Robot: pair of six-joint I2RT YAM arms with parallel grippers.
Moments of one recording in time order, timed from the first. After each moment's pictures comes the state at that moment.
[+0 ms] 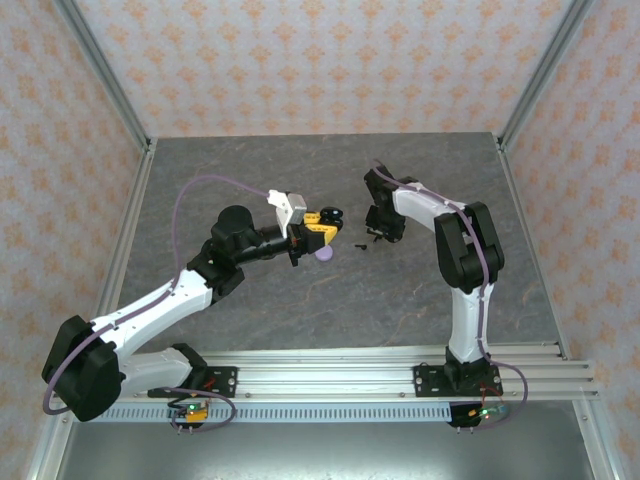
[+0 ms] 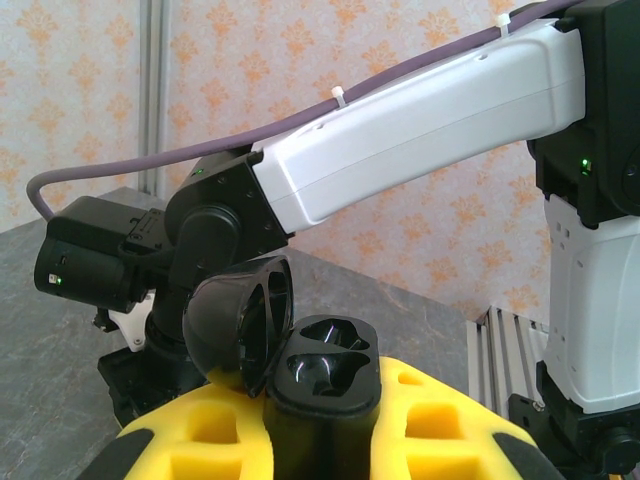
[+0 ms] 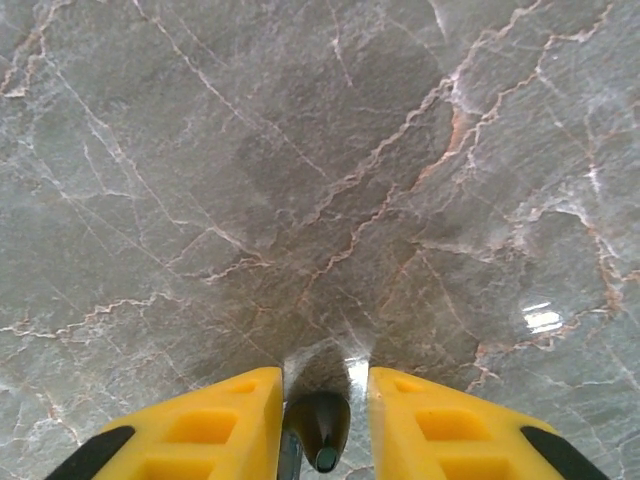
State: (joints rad) left arm -0.60 1.16 0.74 0.39 0.57 -0.20; right arm 0.38 2.04 1.46 -0.81 0.03 0.74
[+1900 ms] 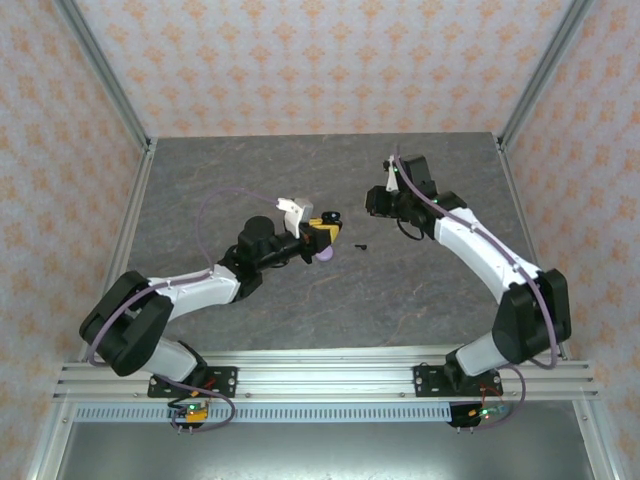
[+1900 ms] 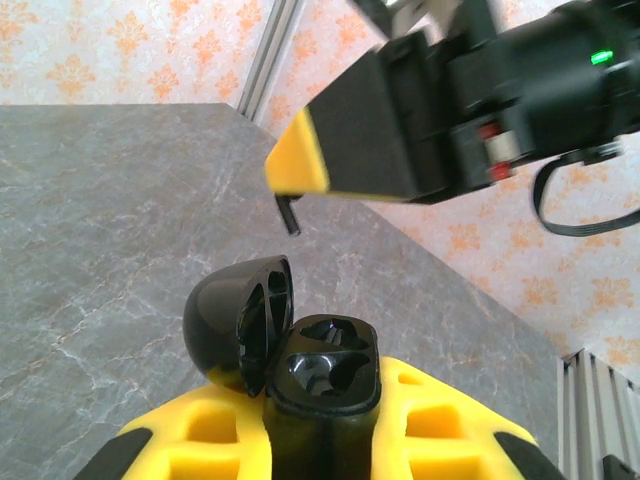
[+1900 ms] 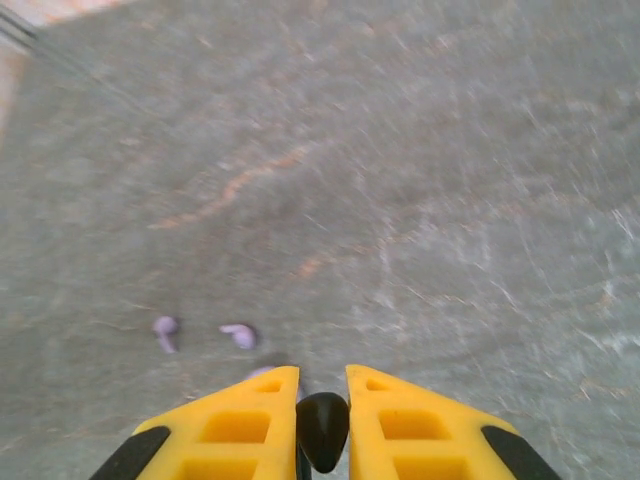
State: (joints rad) left arm -0.60 1.46 0.63 0.72 0.36 -0.40; right arm 0.41 1.45 1.19 -0.46 -0.16 0.43
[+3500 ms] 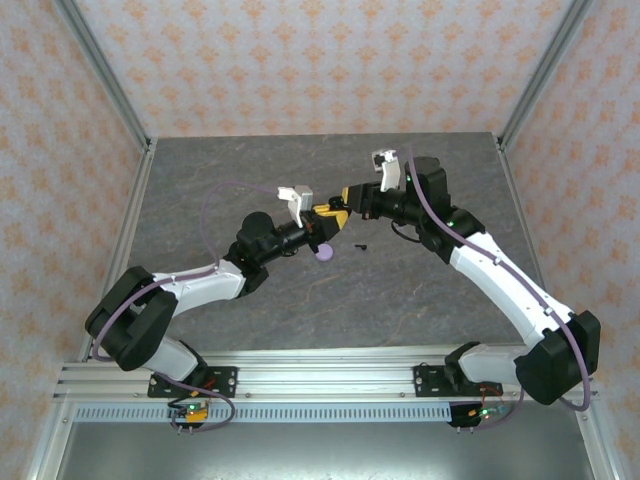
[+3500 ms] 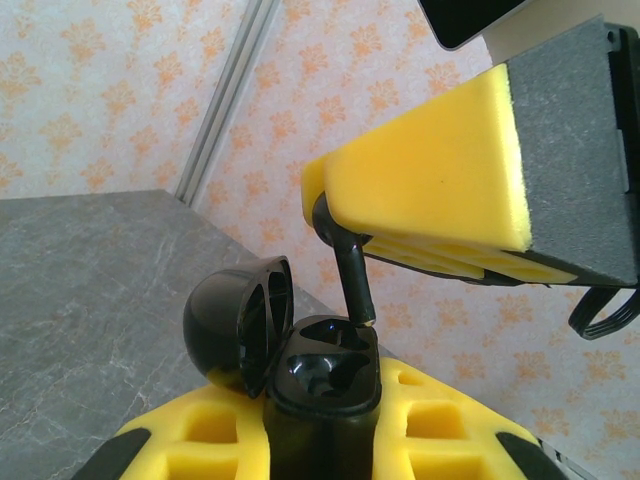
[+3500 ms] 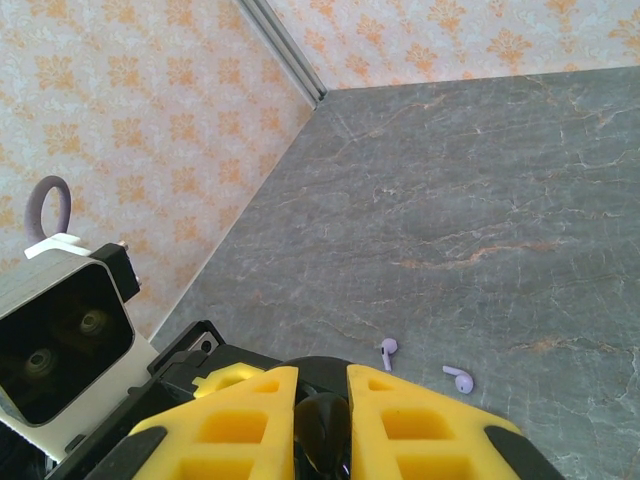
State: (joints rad) left arm -0.62 1.49 0.70 0.88 0.39 -0.50; right arm 0.50 1.25 1.13 -0.26 -0.42 0.42
